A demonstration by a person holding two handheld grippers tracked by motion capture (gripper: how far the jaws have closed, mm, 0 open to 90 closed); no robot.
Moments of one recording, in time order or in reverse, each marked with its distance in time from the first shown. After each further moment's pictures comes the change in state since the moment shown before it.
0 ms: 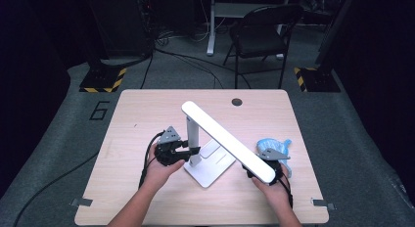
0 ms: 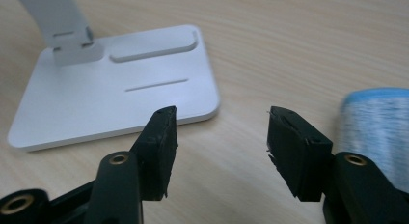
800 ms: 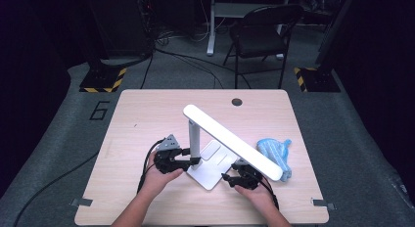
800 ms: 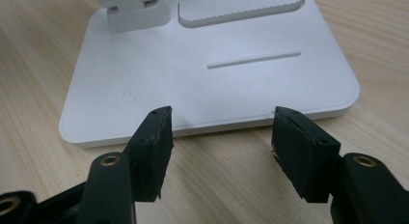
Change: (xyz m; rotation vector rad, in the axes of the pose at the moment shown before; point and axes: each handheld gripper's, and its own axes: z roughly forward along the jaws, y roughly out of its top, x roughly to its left) left arm 0.000 -0.024 0.001 0.033 -0.072 -0.021; right arm 0.038 -0.012 0.046 0.113 0.198 -0.014
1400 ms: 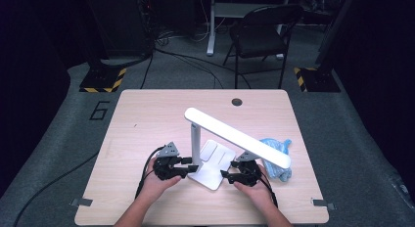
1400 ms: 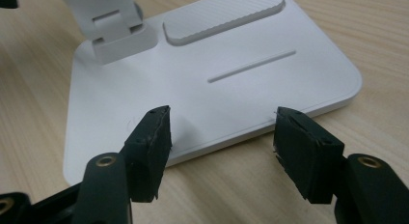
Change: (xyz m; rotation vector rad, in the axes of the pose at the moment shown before) left arm 0.000 -0.025 0.004 0.070 -0.031 -0.019; right arm -0.008 0.005 0.006 -0.027 0.022 0.037
